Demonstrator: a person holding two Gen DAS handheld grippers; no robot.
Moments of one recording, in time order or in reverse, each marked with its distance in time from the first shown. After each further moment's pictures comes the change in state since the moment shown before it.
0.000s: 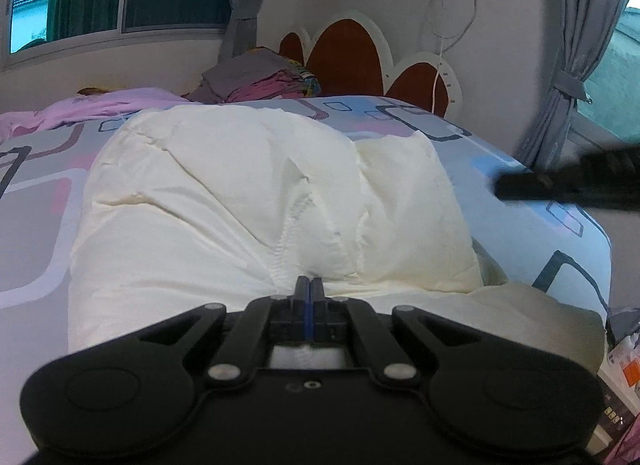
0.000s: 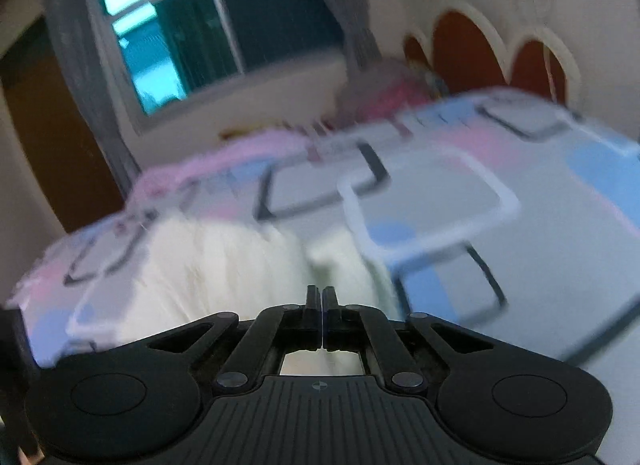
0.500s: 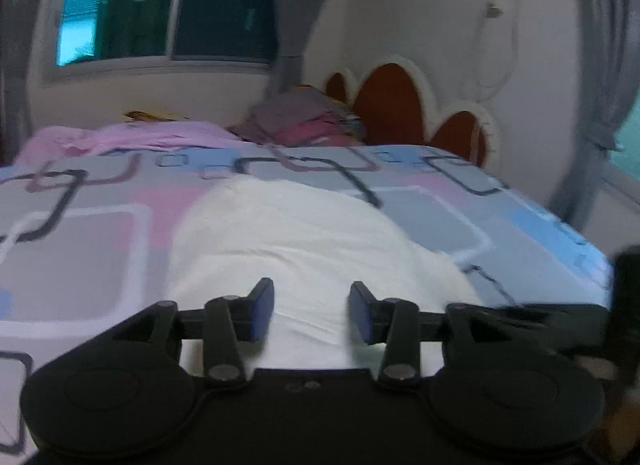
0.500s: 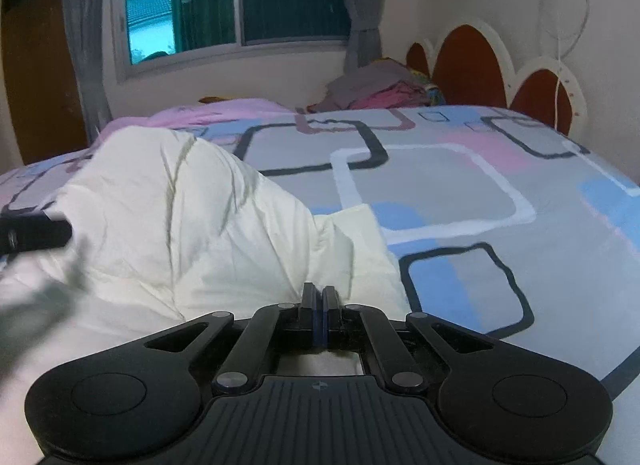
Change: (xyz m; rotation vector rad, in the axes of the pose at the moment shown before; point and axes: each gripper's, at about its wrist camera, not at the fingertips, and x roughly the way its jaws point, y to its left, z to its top) left arm -0.031 0.041 0.024 -0.070 -0.113 0.132; right arm 0.091 0.005 -0.055 -0.160 0.031 -0.173
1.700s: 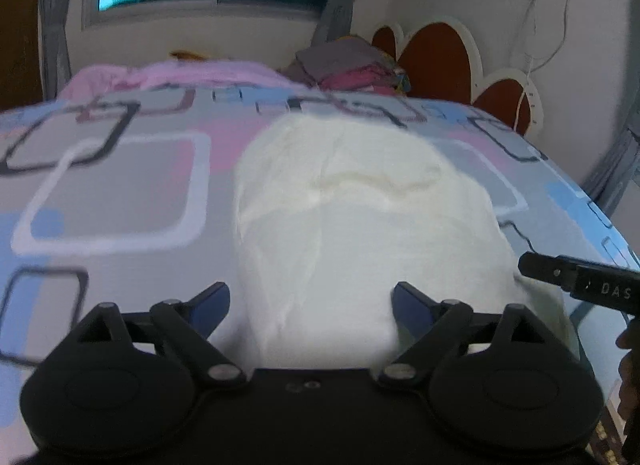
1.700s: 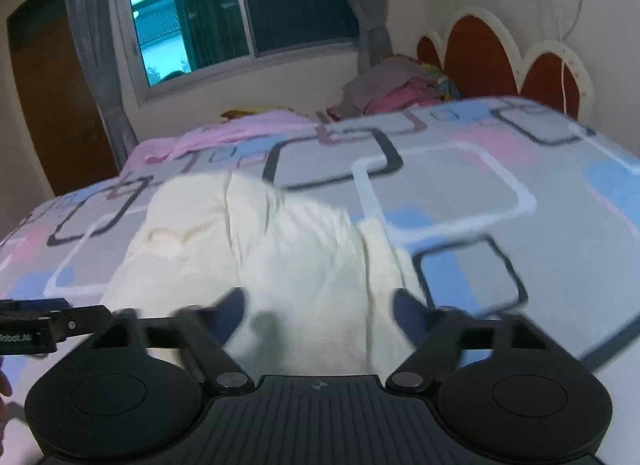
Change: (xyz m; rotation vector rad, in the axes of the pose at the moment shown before) left arm -0.037 0.026 -0.025 -0.101 0.181 0.078; right arm -0.075 -0.006 0.001 0.113 0.041 0.099
